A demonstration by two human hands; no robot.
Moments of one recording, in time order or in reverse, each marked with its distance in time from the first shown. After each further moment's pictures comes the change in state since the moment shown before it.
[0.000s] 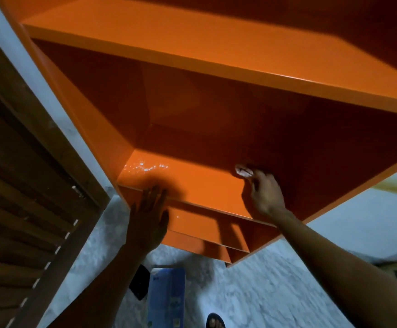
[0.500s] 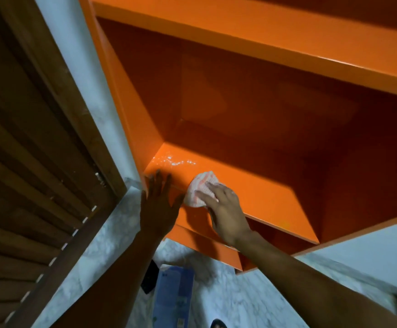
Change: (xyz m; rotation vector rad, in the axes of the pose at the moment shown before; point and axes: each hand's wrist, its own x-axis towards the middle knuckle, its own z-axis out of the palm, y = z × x) left_hand 0.013 -0.028 -0.001 -0.162 0.075 -0.230; right_hand -0.048 -0.089 0.106 -0.184 -0.044 -0.716
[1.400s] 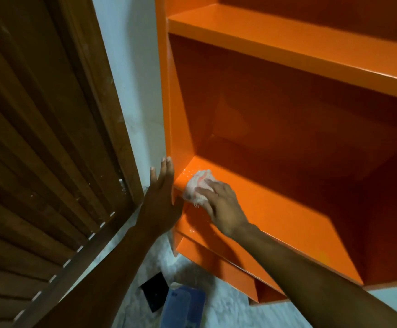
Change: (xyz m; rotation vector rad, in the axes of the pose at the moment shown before) left_hand 0.003 -0.018 -0.082 -0.034 0.294 0.183; right_hand 0.086 -0.032 0.031 0.115 -0.076 -0.117
